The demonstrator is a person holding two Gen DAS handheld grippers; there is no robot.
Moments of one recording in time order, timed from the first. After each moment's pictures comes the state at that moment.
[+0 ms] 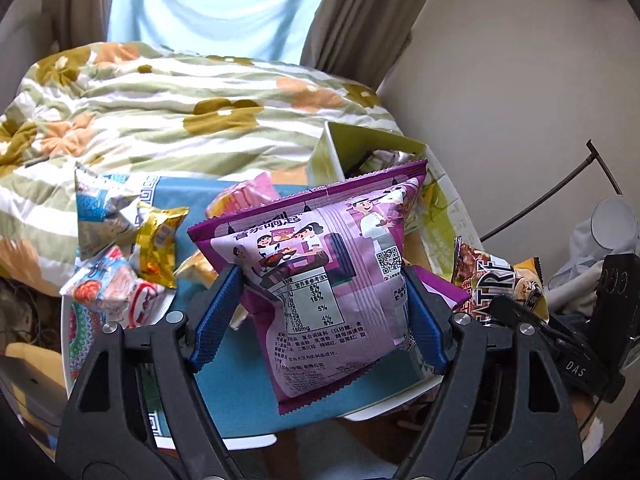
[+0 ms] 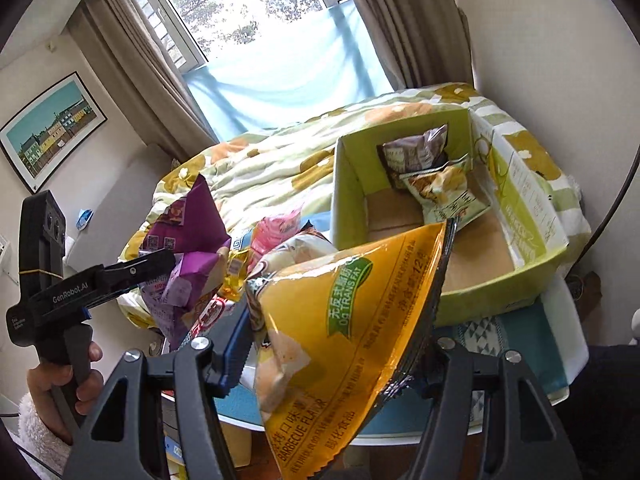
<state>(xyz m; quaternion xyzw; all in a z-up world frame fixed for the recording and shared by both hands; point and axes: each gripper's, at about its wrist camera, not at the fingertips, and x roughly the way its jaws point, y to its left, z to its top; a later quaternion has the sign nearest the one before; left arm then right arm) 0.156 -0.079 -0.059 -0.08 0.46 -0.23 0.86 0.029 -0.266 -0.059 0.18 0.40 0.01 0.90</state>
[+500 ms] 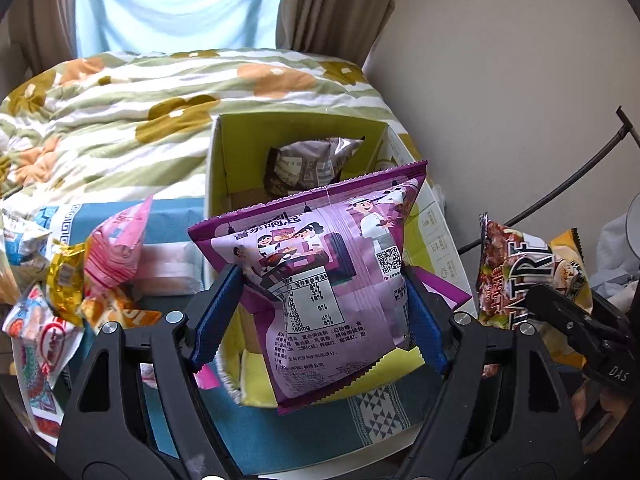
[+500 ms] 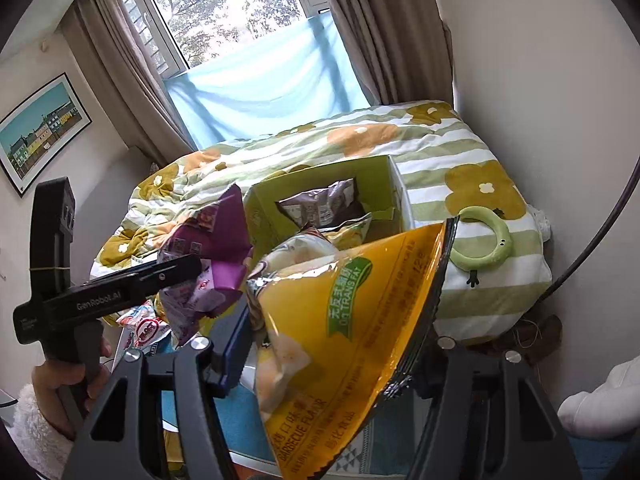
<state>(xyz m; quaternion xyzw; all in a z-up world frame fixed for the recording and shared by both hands) 0.205 -0.282 -0.088 -0.02 0.49 -0.22 0.85 0.057 -0.420 -0.044 0.15 0.41 0.00 0.90</state>
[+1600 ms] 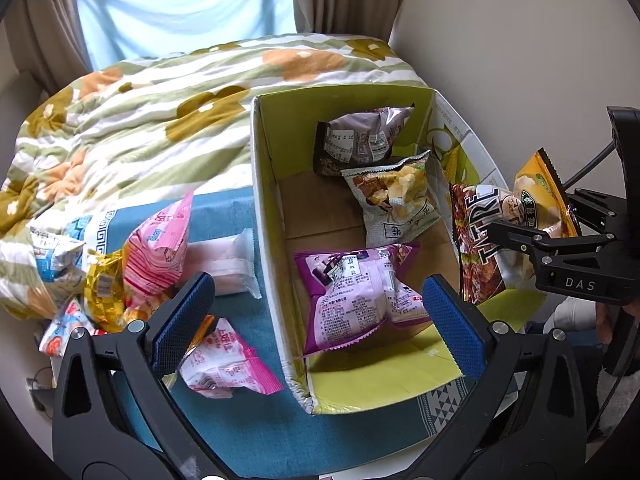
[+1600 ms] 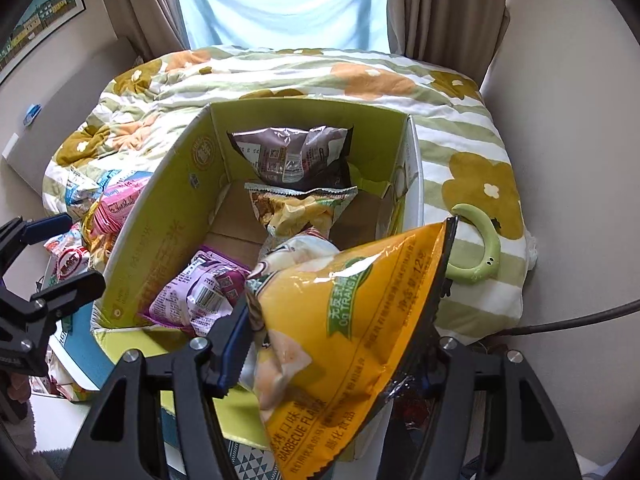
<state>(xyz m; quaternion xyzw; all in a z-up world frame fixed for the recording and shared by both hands) 0.219 -0.258 -0.112 0.06 0.50 -0.18 0.85 0.160 -0.419 -0.109 -0.01 0.54 0.02 0.84</state>
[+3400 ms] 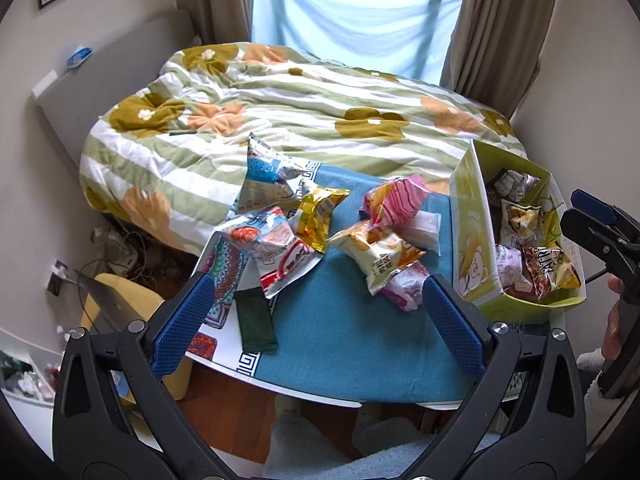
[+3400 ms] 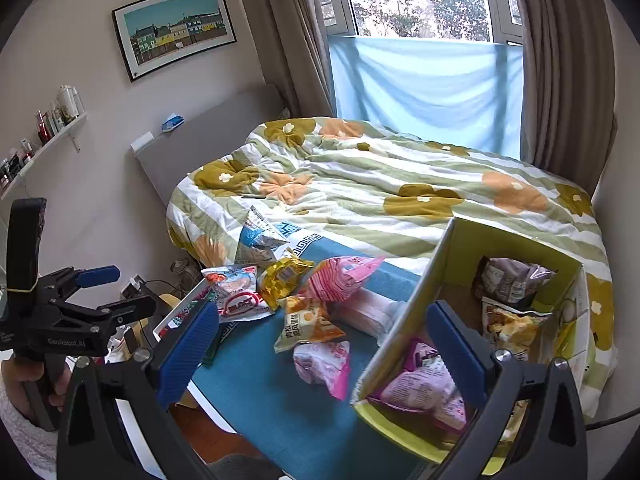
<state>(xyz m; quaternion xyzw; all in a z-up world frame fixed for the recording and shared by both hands) 0.089 0.004 -0.041 -0.05 0.46 0.03 0.89 0.119 -0.220 -0.024 0.00 0.39 0.23 0.89</state>
